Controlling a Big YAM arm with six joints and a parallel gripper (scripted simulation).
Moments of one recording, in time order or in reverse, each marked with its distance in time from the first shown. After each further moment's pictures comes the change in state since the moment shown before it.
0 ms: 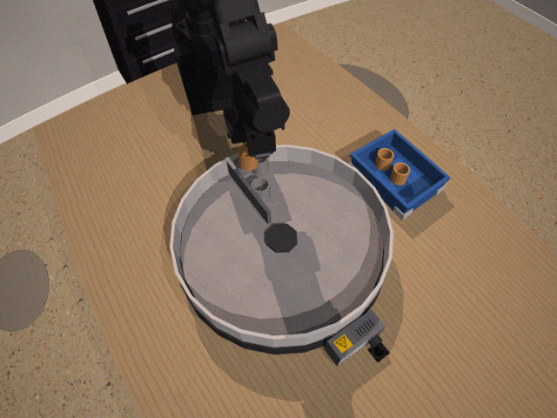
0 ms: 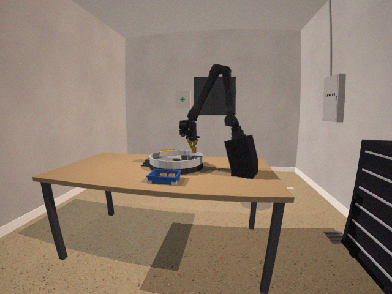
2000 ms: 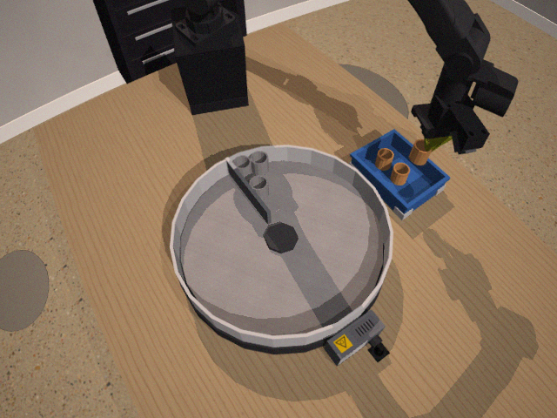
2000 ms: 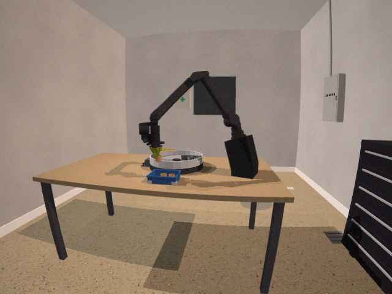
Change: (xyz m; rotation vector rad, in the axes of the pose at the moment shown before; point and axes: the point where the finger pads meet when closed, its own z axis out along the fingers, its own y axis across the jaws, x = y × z) arm -0.055 0.346 0.002 0.004 0.002 -0.004
